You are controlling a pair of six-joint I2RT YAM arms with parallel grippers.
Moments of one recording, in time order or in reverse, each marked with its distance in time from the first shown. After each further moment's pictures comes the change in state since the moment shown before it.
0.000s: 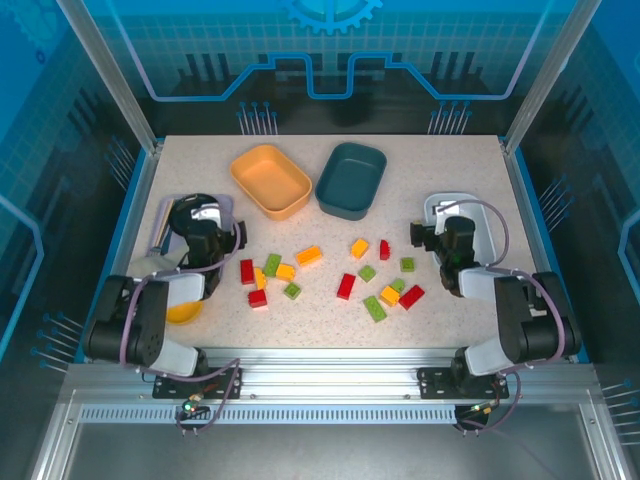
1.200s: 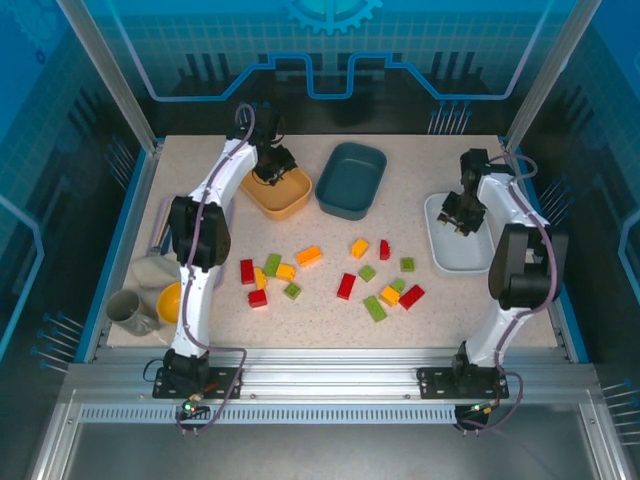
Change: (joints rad) left arm -0.131 0.955 1.828 -1.537 0.389 -0.768; right arm -0.172 0.403 0.974 -1.496 -0.183 0.609
